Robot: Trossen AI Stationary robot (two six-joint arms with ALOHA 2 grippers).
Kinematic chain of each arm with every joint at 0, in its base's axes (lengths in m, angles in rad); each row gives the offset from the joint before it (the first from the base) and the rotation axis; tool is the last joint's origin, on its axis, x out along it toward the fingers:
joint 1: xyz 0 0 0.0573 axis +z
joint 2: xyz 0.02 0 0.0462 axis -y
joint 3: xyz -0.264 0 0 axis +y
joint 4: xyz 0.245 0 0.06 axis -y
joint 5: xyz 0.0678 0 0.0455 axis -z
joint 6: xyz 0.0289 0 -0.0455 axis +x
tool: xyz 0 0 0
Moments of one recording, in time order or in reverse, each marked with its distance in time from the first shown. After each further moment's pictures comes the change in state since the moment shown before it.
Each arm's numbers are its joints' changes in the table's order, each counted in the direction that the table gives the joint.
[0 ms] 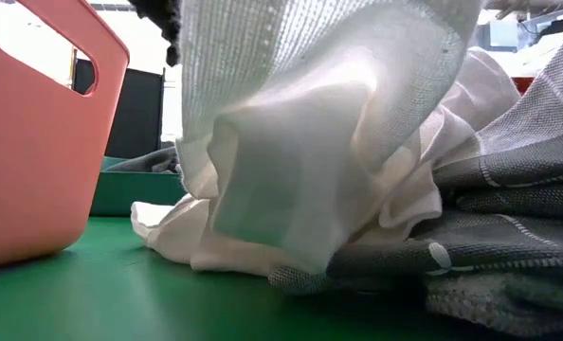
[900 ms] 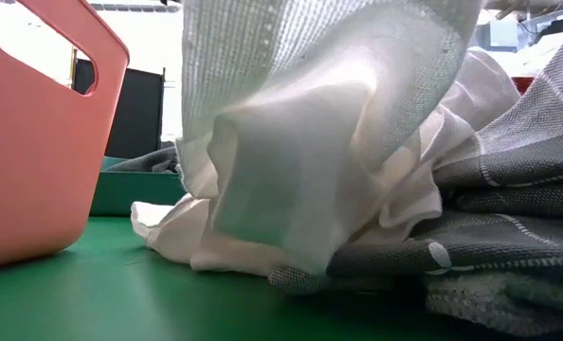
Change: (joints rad) left arm 0.005 -0.027 0.016 0.426 0.096 -0.046; right arm 0.075 -0.006 -0.115 0.088 0.002 0.036
